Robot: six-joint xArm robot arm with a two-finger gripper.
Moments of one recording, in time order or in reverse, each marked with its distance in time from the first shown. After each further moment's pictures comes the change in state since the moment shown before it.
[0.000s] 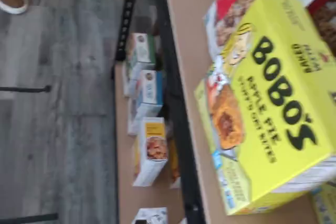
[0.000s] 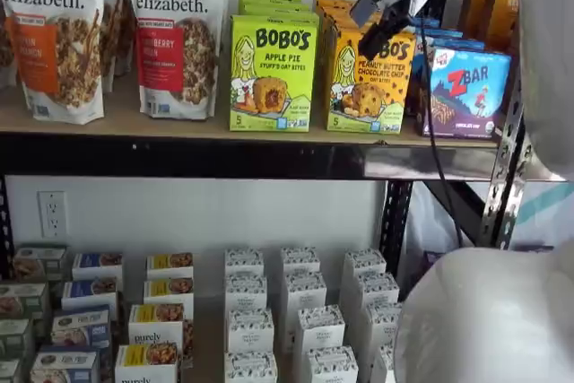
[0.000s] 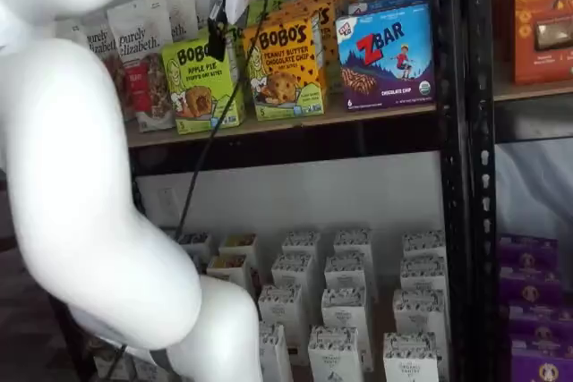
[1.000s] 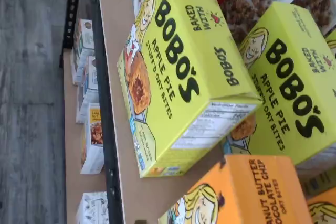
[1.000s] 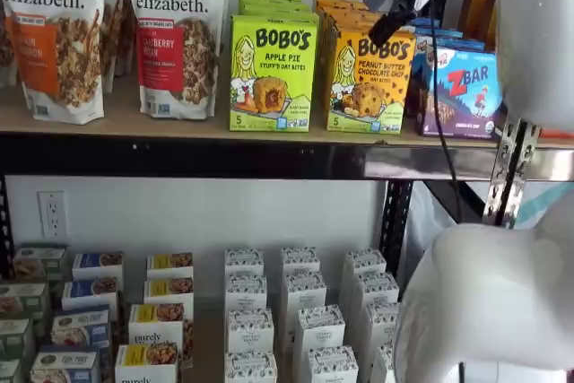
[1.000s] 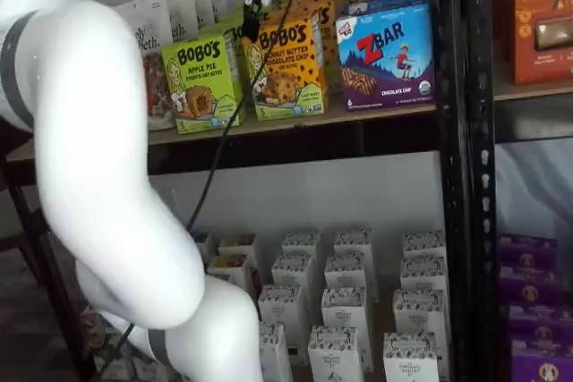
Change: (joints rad) arm -0.072 0.154 -0.112 0.014 -0.078 -0.090
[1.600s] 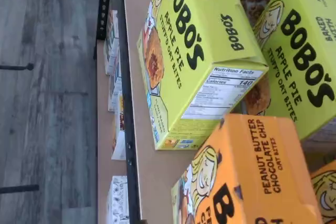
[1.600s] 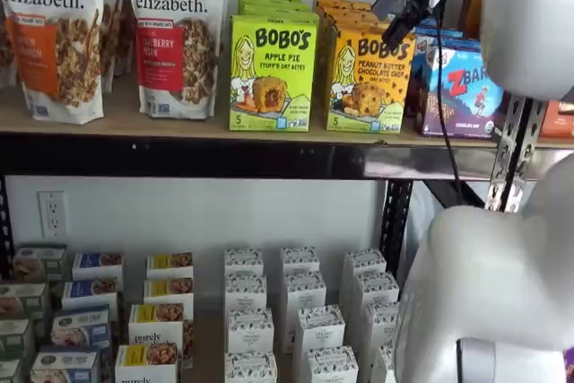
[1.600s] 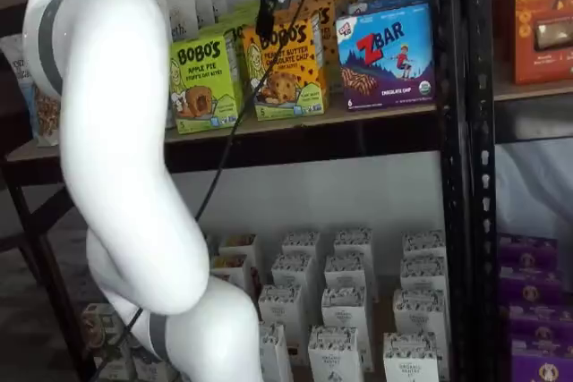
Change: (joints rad) arm -0.062 0.127 -0.143 -0.019 0.151 -0.041
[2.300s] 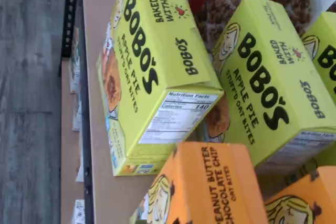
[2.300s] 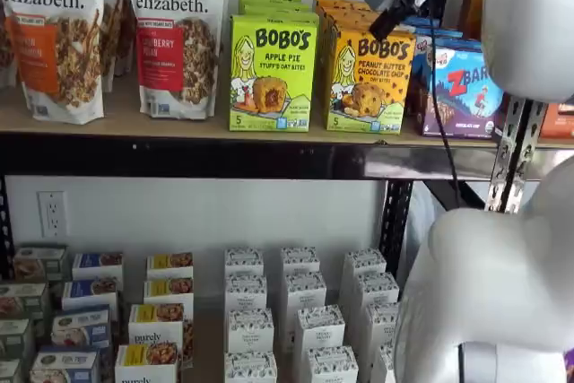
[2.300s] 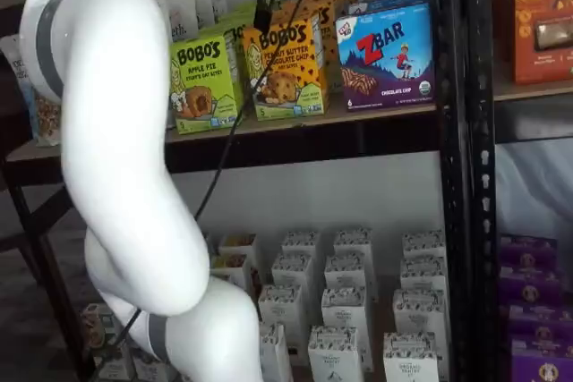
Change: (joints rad) arm 0.036 -0.007 0.041 0.058 -0.129 0.019
